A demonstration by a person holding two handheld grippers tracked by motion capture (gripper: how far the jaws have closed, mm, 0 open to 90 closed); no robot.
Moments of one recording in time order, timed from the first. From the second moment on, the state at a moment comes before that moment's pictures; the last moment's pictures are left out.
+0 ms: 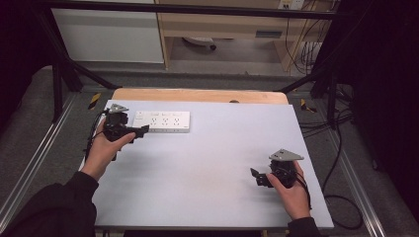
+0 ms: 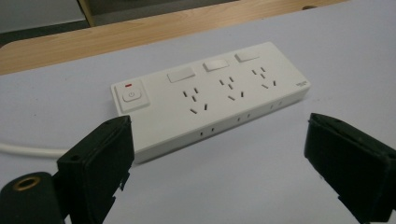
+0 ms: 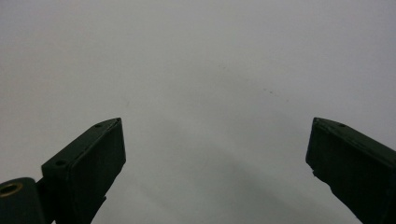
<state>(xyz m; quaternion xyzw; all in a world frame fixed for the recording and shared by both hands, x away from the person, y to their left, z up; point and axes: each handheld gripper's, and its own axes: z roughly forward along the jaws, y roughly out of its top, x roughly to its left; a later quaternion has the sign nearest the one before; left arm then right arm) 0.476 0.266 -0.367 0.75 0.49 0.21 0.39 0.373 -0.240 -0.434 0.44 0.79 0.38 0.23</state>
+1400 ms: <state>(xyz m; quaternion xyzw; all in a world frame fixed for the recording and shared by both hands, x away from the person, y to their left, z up) 0.540 0.257 -0.375 0.73 0.52 0.23 0.38 0.371 -0.239 -0.434 0.44 0.78 0.38 0.22</state>
